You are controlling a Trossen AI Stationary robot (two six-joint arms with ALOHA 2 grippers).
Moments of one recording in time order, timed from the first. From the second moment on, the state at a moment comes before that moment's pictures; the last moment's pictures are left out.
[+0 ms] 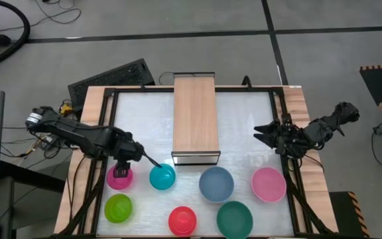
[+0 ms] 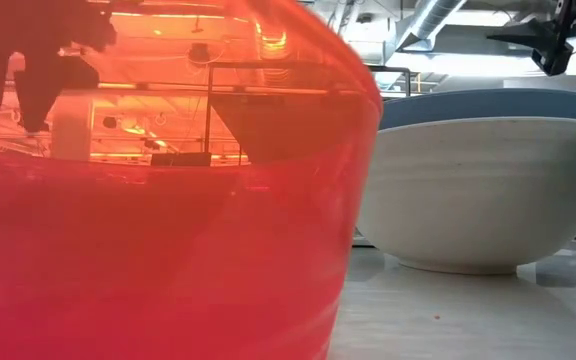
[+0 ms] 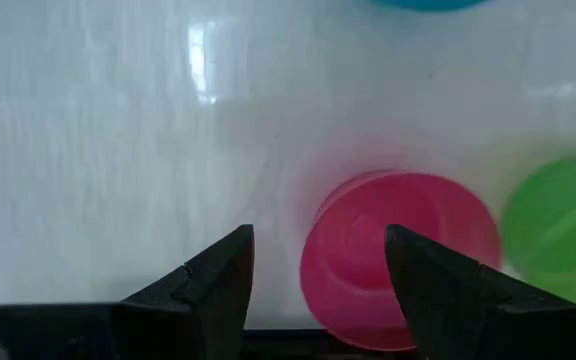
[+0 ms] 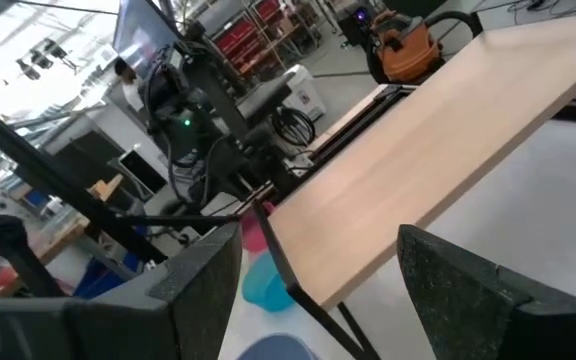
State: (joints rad) left arm -0.26 1.18 0.94 -1.23 0.02 -0.28; right arm 0.55 0.35 0.53 -0.32 0.77 0.76
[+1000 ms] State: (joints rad) left arm -0.30 1.15 0.58 -0.93 0.07 -0.37; right arm 0.55 0.38 0.53 -0.34 0.77 0.76
